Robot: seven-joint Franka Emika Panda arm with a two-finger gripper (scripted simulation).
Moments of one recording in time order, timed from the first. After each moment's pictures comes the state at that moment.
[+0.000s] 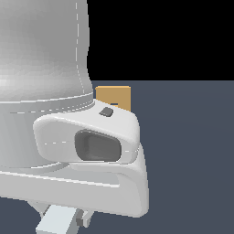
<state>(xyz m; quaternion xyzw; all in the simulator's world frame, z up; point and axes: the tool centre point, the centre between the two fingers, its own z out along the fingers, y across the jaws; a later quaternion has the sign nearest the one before) -0.067 -0.192 0.028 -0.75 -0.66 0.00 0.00</state>
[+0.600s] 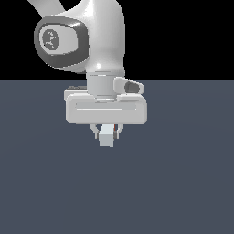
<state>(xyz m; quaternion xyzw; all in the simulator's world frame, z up) -0.026 -0.013 0.052 -0.72 -0.70 0.00 0.00</state>
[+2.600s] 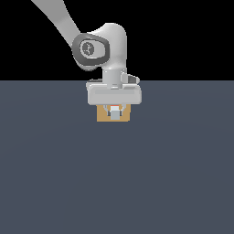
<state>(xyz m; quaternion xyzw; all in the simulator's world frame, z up) -0.009 0.146 0.067 -0.69 -0.72 0.00 0.00</state>
